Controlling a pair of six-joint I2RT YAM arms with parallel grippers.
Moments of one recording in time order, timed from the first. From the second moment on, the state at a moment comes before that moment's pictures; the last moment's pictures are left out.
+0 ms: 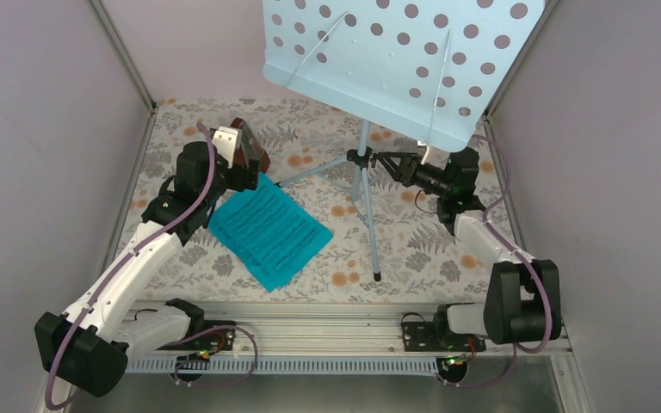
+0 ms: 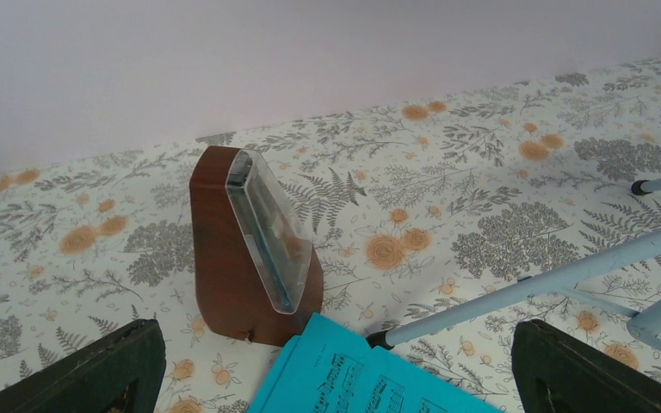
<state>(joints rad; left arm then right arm) -0.38 1.04 0.95 -0.32 -0.12 -0.06 0.09 1.30 0.73 0.42 -0.84 0.58</state>
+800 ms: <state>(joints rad) -0.38 1.04 0.95 -0.32 -0.12 -0.06 0.08 1.44 0.78 0.48 -1.07 0.54</state>
